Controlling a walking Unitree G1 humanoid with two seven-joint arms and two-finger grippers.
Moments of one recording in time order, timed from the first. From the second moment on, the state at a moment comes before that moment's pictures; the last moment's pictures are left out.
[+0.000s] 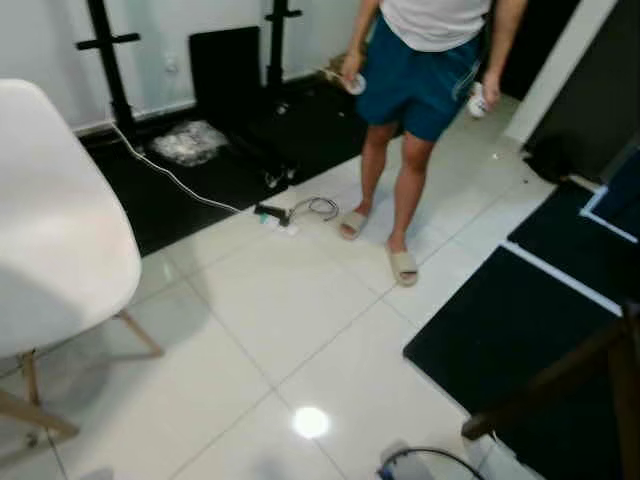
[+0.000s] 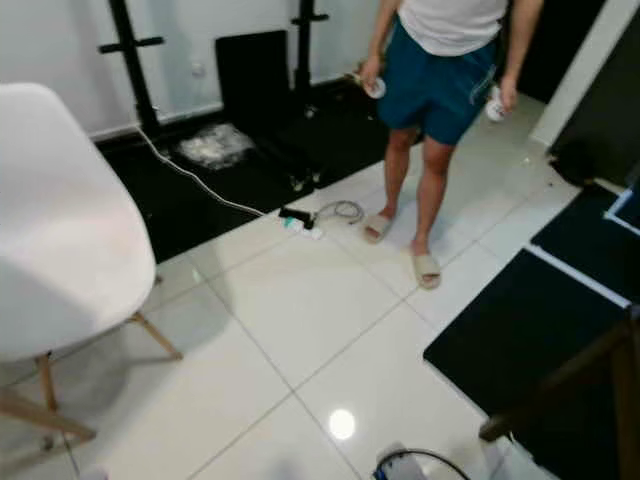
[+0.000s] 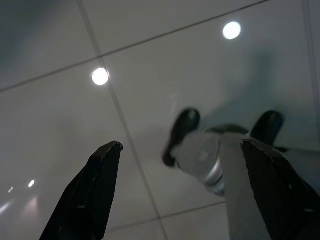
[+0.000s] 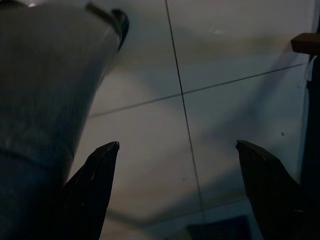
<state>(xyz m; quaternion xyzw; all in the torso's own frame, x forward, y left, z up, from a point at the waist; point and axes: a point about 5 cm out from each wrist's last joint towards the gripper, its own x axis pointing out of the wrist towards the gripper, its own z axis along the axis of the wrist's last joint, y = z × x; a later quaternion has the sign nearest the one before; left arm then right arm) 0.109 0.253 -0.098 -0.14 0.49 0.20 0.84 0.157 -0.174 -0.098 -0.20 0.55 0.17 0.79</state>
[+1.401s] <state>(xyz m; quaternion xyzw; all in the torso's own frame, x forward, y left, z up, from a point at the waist) 0.132 0.222 -0.094 -0.16 0.45 0.05 0.88 0.165 -0.172 -0.095 -0.01 0.54 0.05 0.84</state>
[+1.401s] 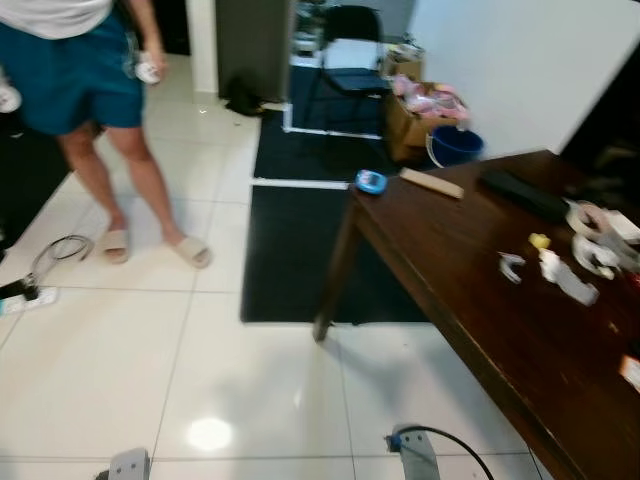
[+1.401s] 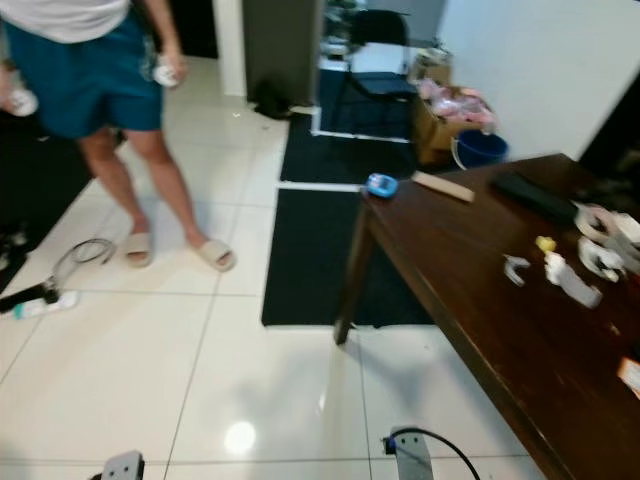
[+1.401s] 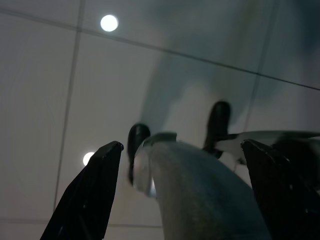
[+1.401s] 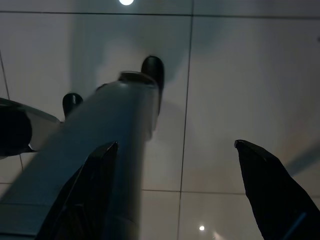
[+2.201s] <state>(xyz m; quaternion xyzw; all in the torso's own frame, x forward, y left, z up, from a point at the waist) 0.130 0.220 -0.095 -0.17 0.45 0.06 0.88 0.163 -0.171 -0.096 -0.03 0.55 0.07 0.83</state>
